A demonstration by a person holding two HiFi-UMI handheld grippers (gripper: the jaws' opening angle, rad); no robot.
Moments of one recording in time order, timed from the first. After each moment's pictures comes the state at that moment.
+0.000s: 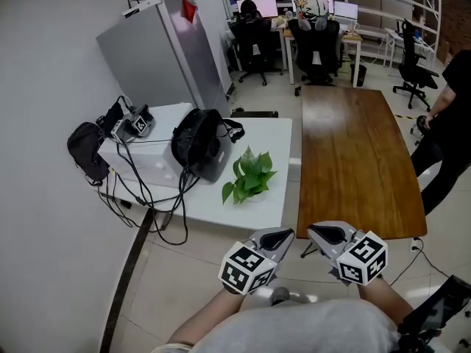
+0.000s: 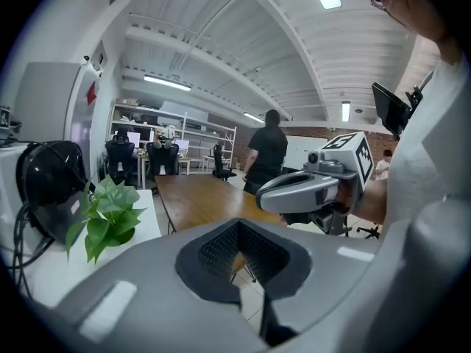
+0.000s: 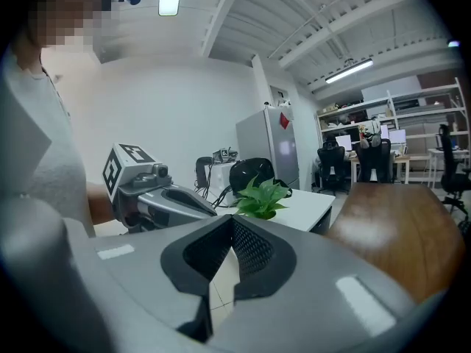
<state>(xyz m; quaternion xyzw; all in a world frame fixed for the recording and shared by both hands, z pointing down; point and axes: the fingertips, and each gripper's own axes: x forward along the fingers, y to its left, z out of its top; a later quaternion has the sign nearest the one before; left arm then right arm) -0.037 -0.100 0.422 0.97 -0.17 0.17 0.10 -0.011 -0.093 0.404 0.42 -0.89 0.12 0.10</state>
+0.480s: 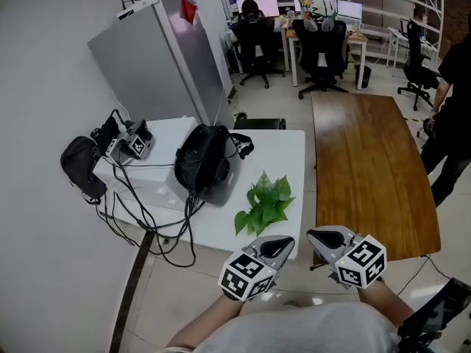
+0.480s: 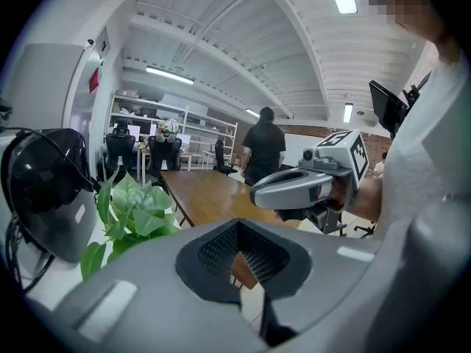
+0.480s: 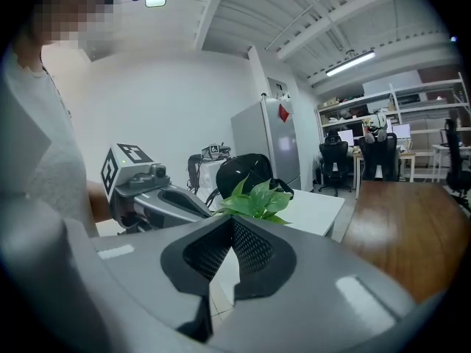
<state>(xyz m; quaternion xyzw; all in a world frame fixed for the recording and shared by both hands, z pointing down) -0.068 -0.206 0.446 0.96 -0.16 0.19 0.11 -0.041 -0.207 0.426 0.42 -0.89 0.14 0.10</state>
